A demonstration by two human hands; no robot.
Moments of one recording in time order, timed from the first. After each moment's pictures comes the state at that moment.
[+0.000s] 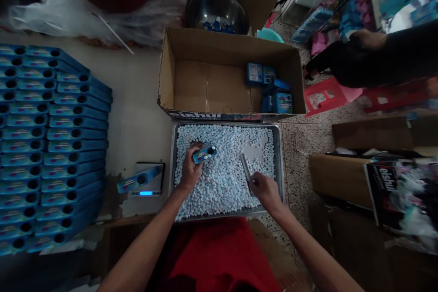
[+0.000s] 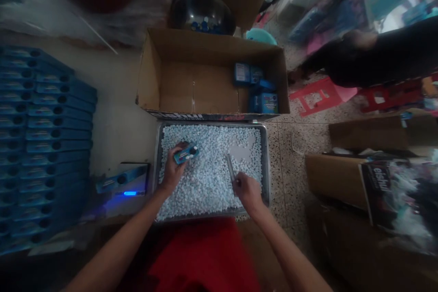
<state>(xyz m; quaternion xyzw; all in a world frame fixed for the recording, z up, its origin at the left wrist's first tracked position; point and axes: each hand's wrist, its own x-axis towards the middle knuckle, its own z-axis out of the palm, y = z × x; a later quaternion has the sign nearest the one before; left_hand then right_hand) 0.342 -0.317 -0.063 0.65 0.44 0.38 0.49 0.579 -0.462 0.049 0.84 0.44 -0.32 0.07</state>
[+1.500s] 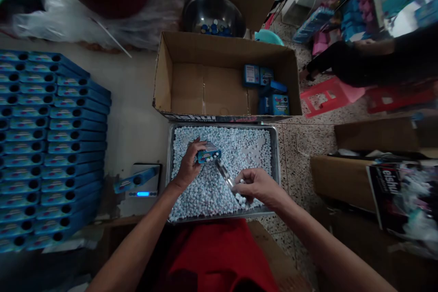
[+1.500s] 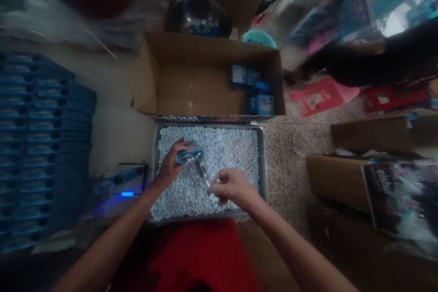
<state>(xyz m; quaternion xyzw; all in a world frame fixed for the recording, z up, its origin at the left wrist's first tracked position) 0.355 -0.288 -0.013 0.73 0.35 0.31 0.51 0.568 -0.390 0.138 0.68 0.19 -0.68 -0.19</state>
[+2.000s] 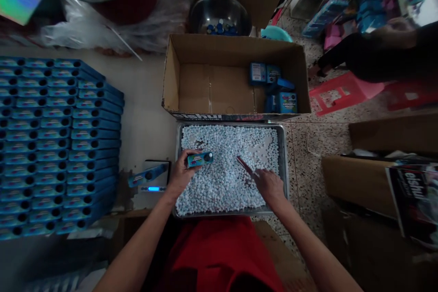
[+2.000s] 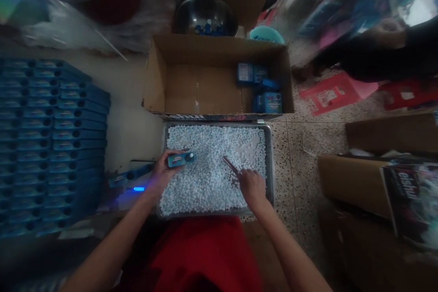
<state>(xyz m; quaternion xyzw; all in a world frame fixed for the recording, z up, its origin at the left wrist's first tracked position) 0.313 -0.302 0.018 0.54 0.50 0.26 0.63 0.594 -0.454 0.048 0.82 0.48 -0.28 0.11</state>
